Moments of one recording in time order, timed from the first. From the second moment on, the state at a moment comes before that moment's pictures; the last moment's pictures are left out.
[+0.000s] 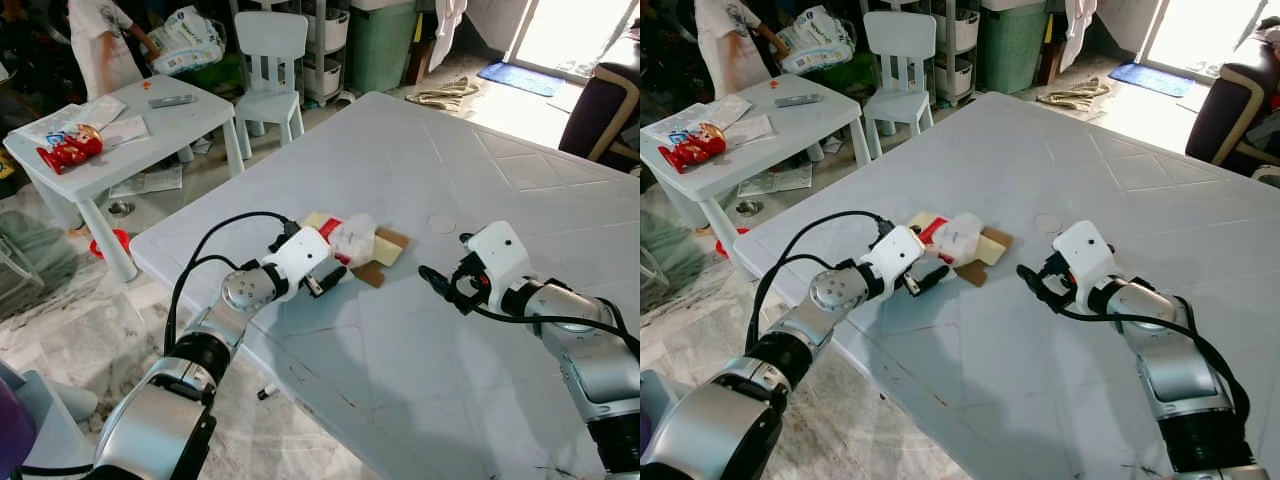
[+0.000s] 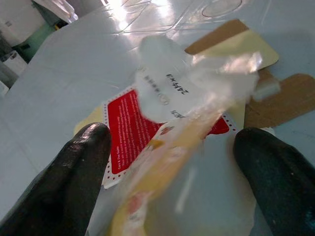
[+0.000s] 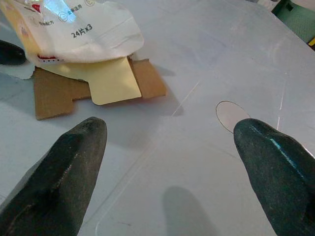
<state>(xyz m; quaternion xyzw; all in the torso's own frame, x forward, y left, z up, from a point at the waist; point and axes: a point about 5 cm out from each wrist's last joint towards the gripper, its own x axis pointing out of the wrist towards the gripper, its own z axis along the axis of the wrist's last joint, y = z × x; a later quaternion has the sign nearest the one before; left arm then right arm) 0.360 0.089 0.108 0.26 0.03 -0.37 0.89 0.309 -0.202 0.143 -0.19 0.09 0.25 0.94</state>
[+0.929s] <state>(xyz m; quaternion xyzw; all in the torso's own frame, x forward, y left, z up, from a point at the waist) 0.356 0.088 0.099 0.21 0.04 -0.37 0.90 0.309 -0.203 0.142 -0.19 0.09 0.25 0.94</state>
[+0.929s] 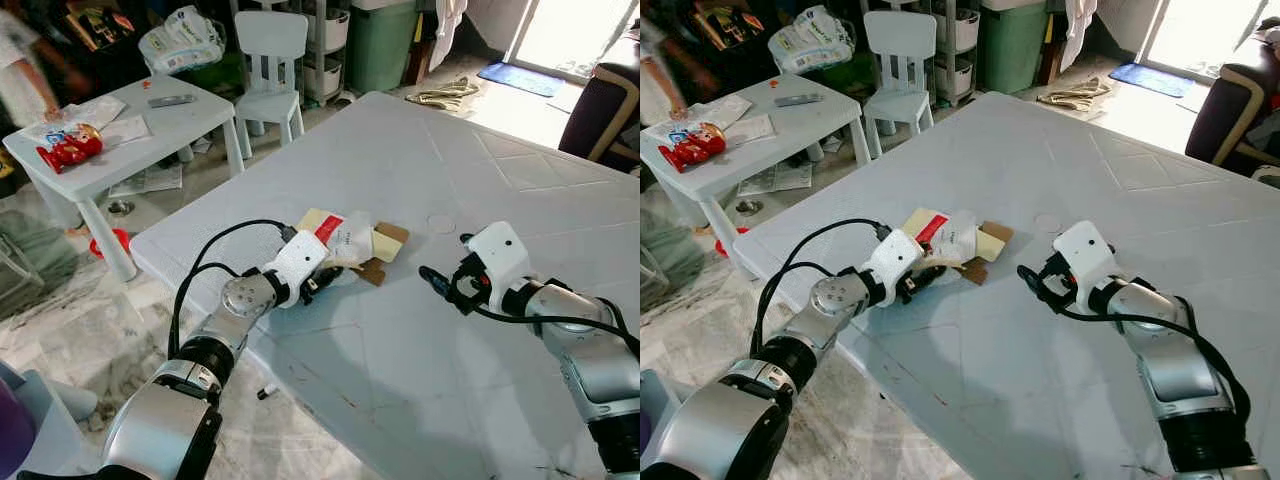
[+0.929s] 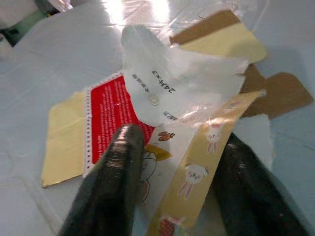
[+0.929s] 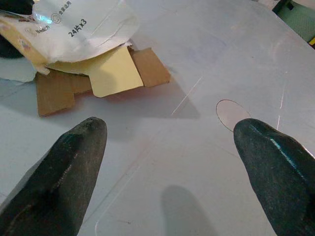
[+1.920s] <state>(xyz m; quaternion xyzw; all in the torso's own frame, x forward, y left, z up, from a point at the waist) 0.351 0.104 0.105 0.13 -0.05 -0.24 0.96 0.312 -0.202 0.142 -0.19 0.09 0.25 0.94</state>
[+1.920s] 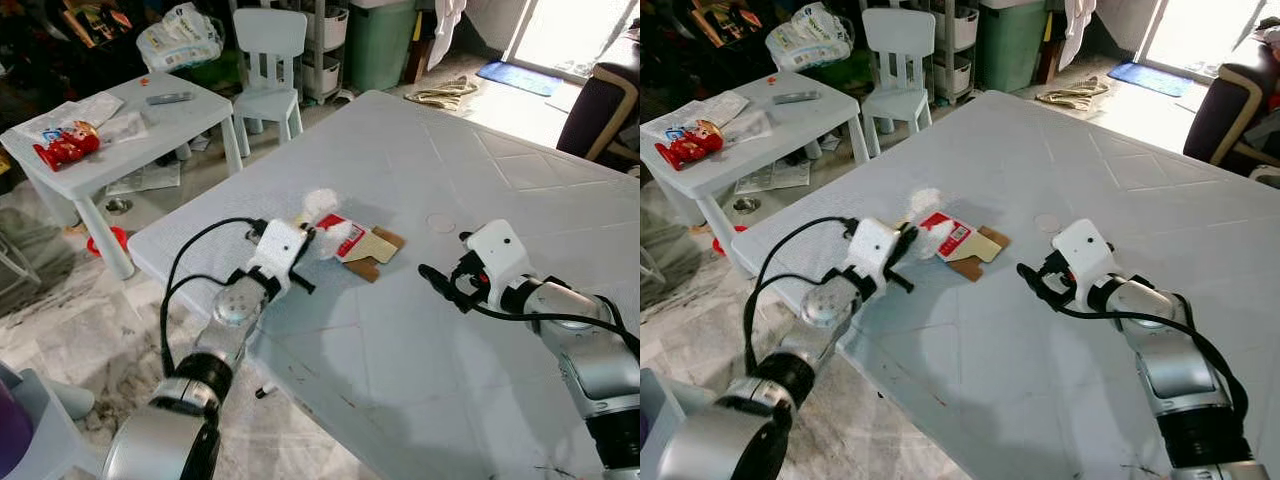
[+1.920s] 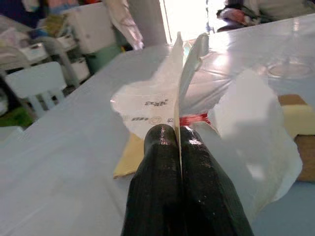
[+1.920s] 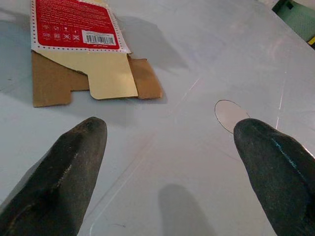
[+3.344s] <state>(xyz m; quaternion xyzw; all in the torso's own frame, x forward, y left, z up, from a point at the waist) 0.230 0.191 0.119 0.20 -0.07 -0.04 0.98 0.374 -0.052 0.153 -0.13 0.00 0.32 0.94</state>
